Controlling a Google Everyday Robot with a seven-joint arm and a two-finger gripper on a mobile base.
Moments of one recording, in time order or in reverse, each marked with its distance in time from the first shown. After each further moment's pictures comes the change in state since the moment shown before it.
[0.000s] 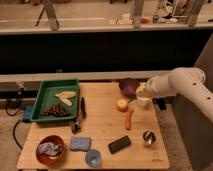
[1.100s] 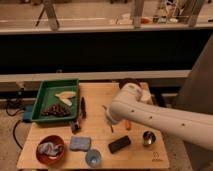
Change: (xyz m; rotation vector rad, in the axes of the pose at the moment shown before) arm -0.178 -0.072 0.098 -0.226 -0.350 -1.083
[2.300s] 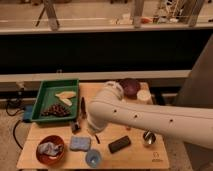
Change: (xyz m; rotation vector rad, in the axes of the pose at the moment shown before) arm 0.023 -0.099 -0.047 0.145 0.000 -0.144
